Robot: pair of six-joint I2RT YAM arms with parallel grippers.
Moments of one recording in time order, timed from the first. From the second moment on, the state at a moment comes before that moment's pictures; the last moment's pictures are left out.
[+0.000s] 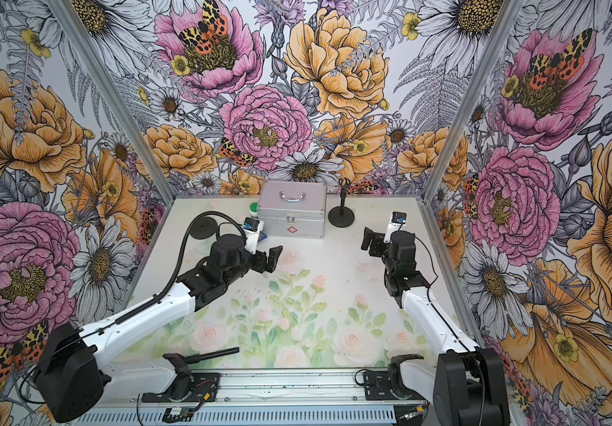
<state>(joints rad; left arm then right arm) -0.63 1.23 0.88 -0.11 -0.17 -0.20 0.08 1.14 0.69 0.10 0.06 0.25</state>
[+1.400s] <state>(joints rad) -0.02 2.12 1.71 -0.61 -0.13 -0.48 0.26 0.88 0.63 -0.25 0.18 0.35</state>
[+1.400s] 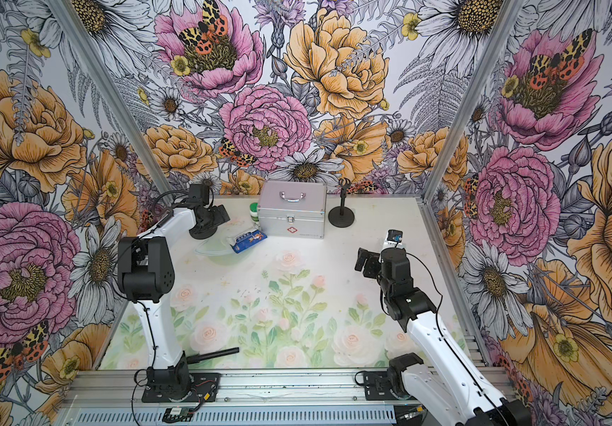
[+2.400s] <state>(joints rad) 0.05 2.38 2.00 -0.69 -0.11 -0.21 0.26 0.86 0.59 -0.26 0.07 0.34</state>
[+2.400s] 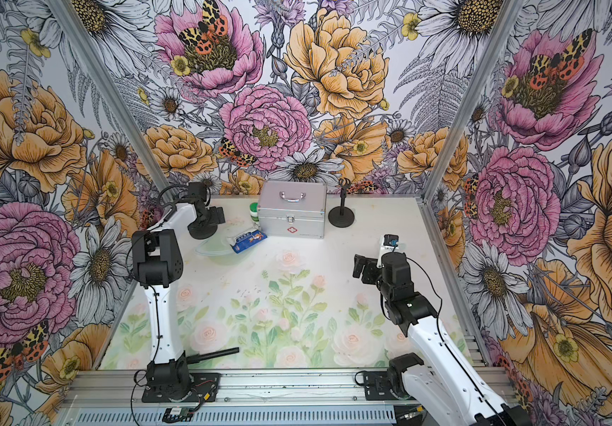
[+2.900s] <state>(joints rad) 0.05 2.39 2.02 -0.68 -0.03 -0.18 0.26 0.91 0.62 -0.26 0.09 0.39</state>
